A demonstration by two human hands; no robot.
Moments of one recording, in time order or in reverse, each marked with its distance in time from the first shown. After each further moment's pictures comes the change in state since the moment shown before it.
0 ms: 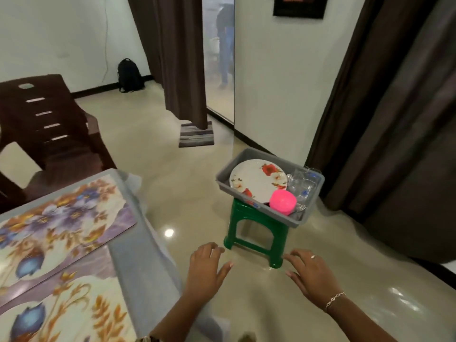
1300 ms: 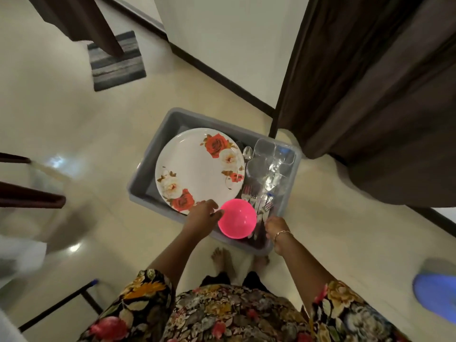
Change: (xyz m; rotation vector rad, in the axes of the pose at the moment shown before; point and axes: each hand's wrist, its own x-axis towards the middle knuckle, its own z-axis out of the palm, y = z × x) left_hand 0.428 0.072 0.179 -0.193 -0.632 -0.254; right_hand 0.240 0.280 0.173 0.986 -0.545 1.484
